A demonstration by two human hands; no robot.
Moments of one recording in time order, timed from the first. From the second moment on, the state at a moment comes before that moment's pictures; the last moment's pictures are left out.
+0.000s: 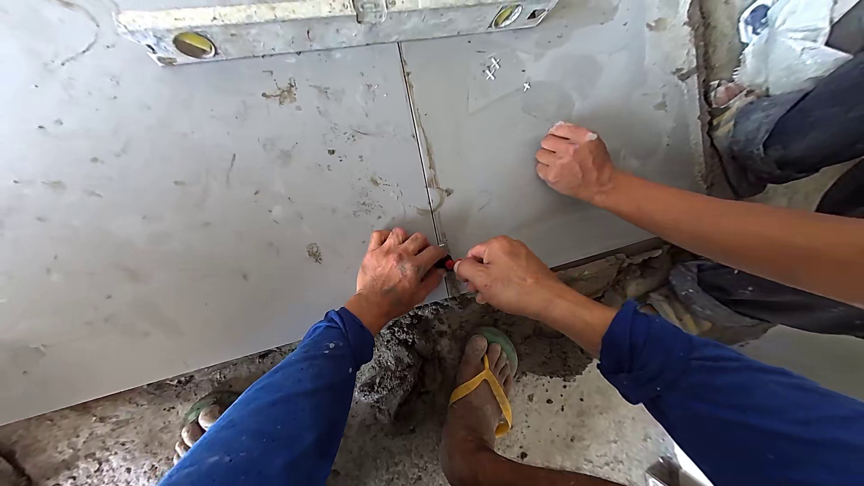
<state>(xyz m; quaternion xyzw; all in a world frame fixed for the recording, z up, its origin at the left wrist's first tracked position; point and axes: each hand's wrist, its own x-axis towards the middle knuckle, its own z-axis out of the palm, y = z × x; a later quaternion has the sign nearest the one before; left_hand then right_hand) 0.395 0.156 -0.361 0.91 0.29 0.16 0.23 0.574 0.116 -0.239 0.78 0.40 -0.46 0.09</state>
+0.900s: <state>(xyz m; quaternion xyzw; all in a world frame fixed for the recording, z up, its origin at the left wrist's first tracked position) 0.390 0.156 -0.349 0.84 0.26 0.26 0.40 0.612 0.092 -0.227 0.74 0.20 -0.63 -0.13</state>
